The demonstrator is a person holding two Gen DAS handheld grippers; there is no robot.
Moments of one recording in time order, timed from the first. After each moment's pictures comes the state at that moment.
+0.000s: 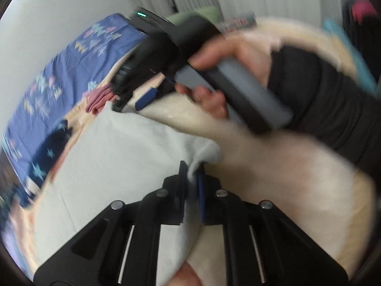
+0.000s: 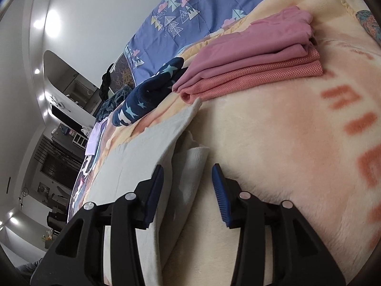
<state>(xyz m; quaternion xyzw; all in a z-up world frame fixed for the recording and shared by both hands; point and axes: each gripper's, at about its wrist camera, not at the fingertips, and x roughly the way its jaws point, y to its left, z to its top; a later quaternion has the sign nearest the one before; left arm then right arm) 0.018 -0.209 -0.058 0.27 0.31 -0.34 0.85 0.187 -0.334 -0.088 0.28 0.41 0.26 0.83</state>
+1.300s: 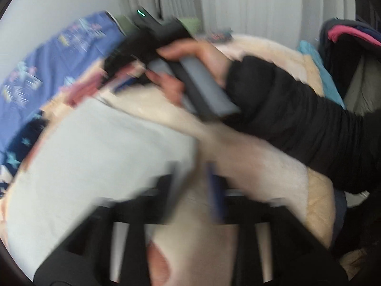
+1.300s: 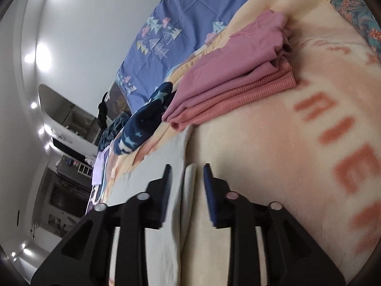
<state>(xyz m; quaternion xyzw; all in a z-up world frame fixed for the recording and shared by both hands) -0.001 -0.192 -0.061 0.24 0.30 -0.40 0.83 0.180 -0.364 -0.086 0.35 0.39 0.23 0.82</state>
